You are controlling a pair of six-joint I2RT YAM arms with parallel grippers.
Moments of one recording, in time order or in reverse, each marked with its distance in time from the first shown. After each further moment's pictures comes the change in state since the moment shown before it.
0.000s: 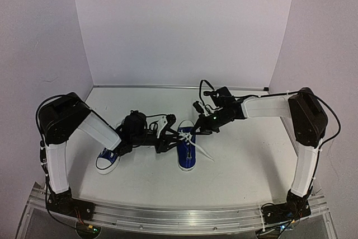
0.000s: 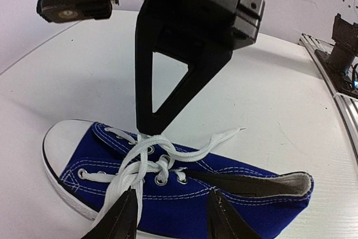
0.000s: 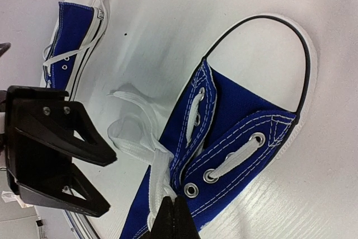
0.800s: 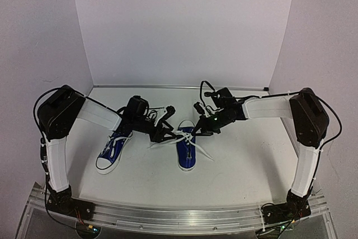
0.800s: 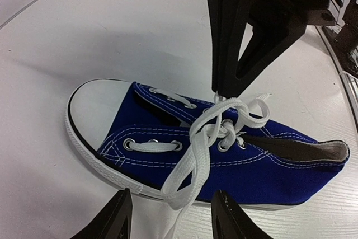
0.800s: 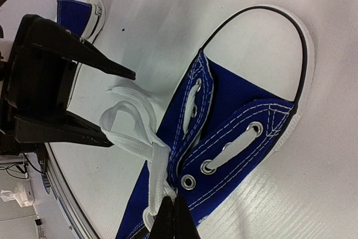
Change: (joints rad) left arm 0.133 0.009 0.251 -0.542 0.133 0.147; right arm -0.001 -0.015 -0.024 0.000 0.005 -0.003
